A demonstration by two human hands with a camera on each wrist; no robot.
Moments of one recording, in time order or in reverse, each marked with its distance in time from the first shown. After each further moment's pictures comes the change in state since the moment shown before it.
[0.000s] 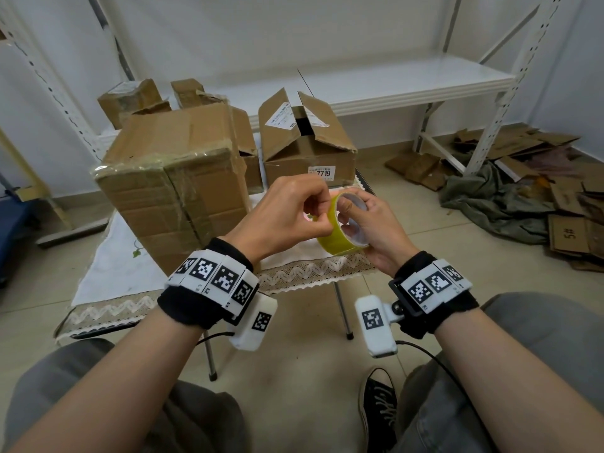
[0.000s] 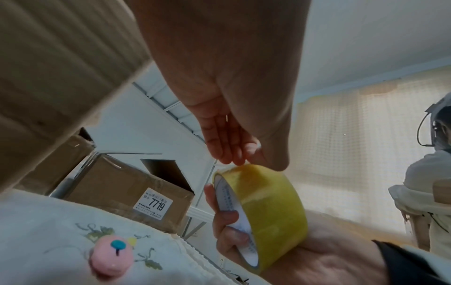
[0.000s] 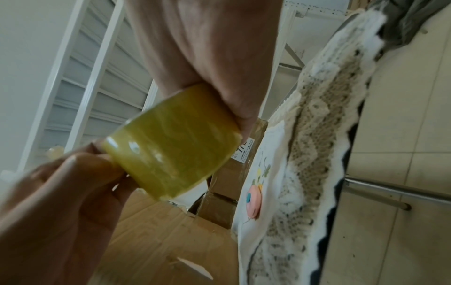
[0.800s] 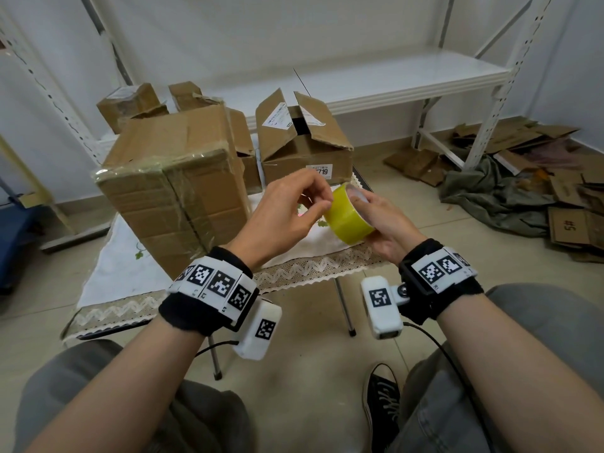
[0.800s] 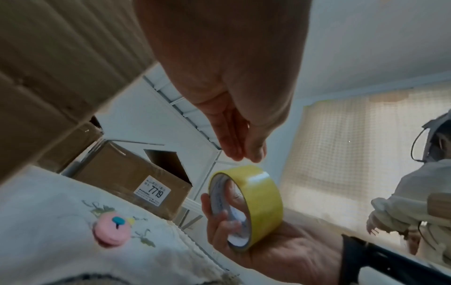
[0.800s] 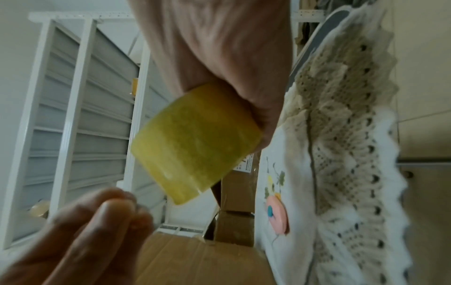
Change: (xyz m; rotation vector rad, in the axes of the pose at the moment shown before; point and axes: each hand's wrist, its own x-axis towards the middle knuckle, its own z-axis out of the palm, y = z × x) left_hand -0.006 0.007 0.005 -0.126 0.099 -0.071; right_hand 0.007 -0.008 -0.011 0.016 0.078 0.187
